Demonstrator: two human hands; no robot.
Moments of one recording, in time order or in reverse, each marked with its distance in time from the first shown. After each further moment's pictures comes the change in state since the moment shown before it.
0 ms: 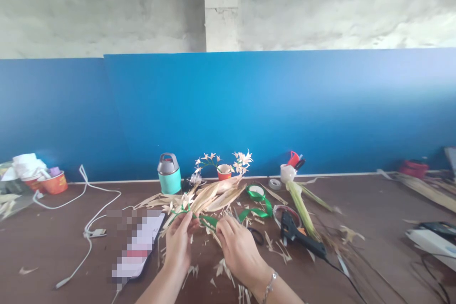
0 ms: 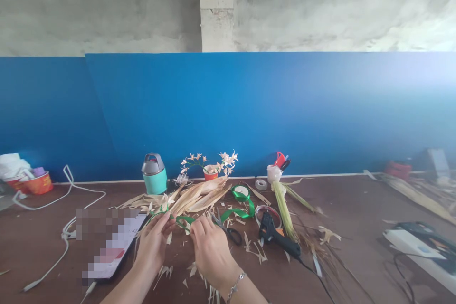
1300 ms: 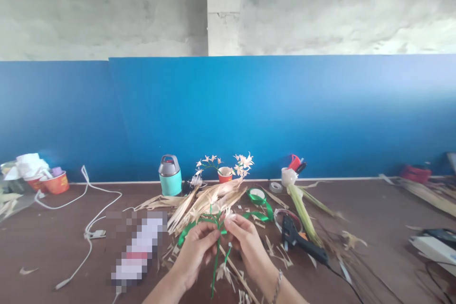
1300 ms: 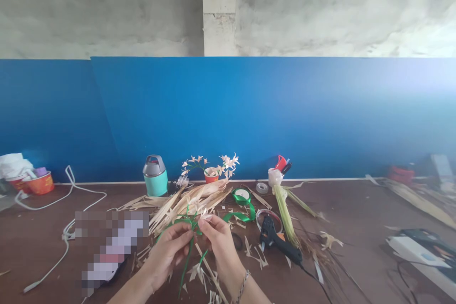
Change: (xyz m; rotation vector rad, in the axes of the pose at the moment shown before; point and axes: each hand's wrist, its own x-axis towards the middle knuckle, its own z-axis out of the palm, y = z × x) left_hand -0.030 0.003 0.010 0.348 -0.555 -0.248; right_hand 0.012 -0.004 -0.013 1.394 0.089 0.808
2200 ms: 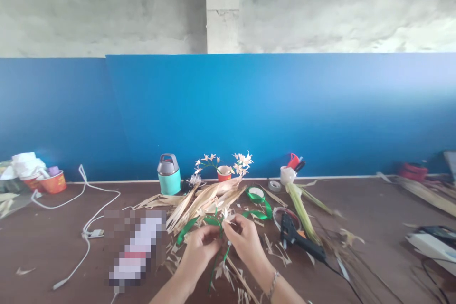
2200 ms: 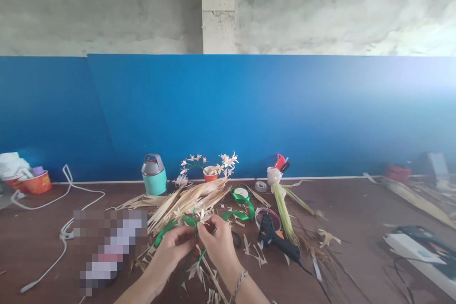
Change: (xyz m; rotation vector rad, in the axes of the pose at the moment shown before) left_hand -0.005 -0.008 0.009 0.163 0.034 -0.006; right_hand 0.013 0.017 -0.013 -0.641 0.136 -0.305
